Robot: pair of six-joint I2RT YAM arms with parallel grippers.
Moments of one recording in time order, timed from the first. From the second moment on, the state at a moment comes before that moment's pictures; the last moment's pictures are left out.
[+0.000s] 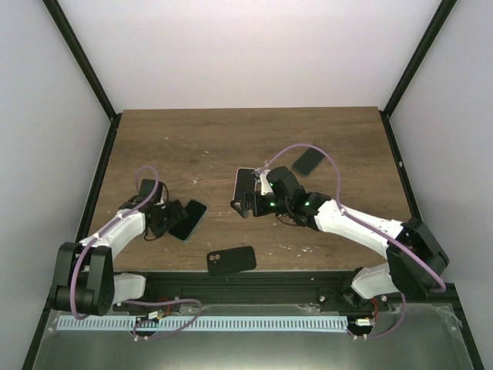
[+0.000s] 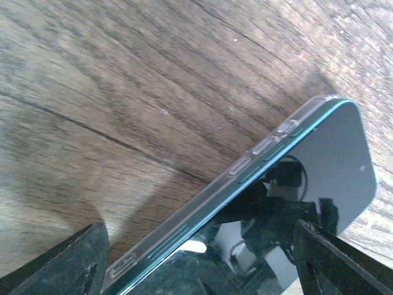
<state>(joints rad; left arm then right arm) -0.13 1.26 0.56 -0.49 0.19 -0.71 0.80 1.38 0.86 -0.11 -0.26 0.57</state>
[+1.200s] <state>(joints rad) -0.10 1.15 0.43 -0.27 0.53 -0.81 0.83 1.69 0.91 0.00 -0.44 0.78</state>
